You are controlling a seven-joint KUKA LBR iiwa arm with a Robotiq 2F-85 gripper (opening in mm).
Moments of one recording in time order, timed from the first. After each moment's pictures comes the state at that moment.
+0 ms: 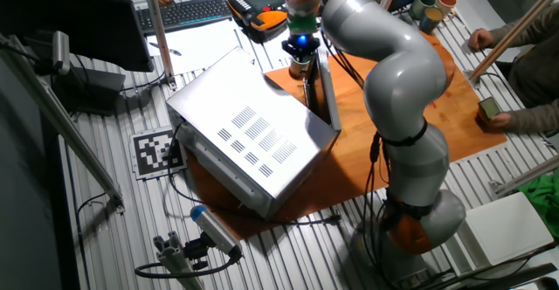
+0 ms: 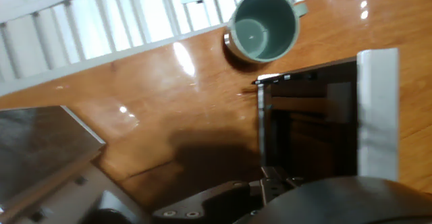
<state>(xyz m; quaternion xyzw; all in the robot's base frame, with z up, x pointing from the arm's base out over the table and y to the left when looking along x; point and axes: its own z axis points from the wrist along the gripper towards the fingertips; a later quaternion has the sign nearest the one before) 0.631 0.089 0.273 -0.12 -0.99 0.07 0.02</state>
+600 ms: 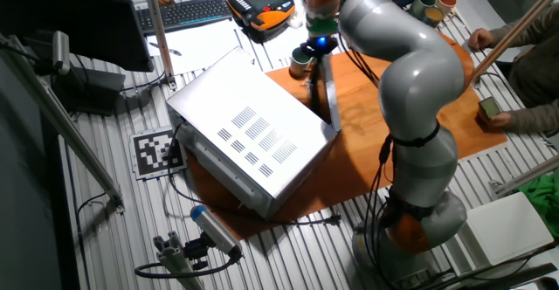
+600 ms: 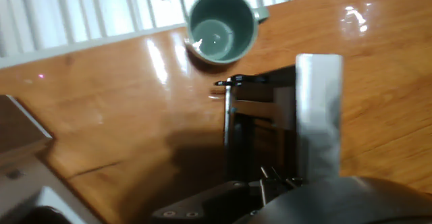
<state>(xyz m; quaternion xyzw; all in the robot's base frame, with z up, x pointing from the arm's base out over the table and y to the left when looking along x) 0.616 0.025 0.268 -0.08 -0.99 0.09 0.02</state>
